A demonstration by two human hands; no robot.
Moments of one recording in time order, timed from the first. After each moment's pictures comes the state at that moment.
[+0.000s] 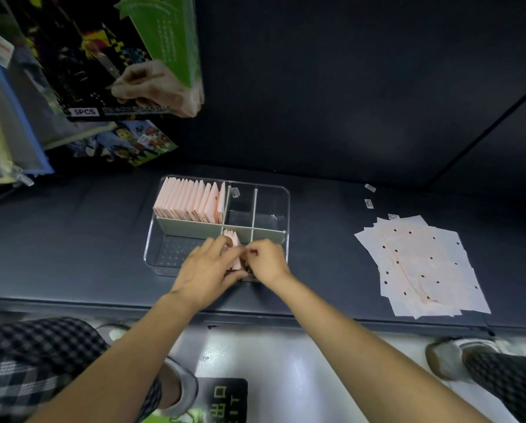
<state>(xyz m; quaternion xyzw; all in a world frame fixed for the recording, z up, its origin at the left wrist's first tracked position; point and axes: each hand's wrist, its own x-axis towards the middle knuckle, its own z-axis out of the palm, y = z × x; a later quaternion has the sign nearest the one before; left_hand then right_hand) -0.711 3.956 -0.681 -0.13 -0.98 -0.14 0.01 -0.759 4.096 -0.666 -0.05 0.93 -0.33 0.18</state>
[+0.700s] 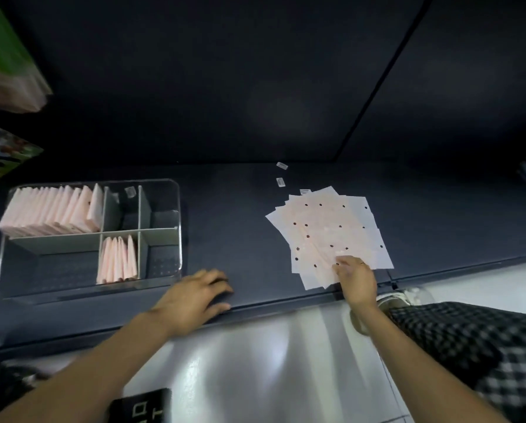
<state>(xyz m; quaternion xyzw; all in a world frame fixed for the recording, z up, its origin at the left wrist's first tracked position) -0.718 4.103 -0.703 -0.31 -0.93 -0.15 -0.14 -0.722 4.448 -0.721 0.22 0.95 -0.24 0.00</state>
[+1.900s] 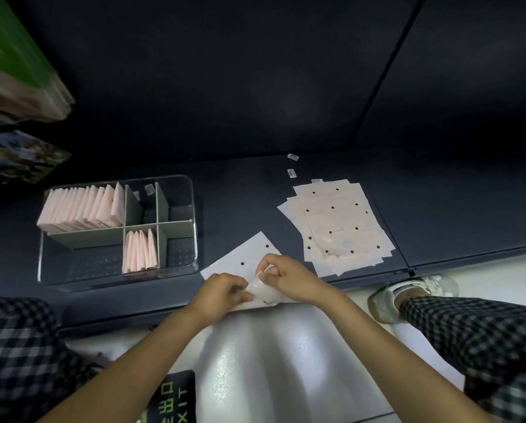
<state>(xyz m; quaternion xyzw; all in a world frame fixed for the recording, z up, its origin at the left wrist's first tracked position) -0.701 4.135 -0.697 -0.11 -0.90 -0.36 -0.23 -0.712 4.318 -0.665 -0.05 0.85 -0.43 0.28</state>
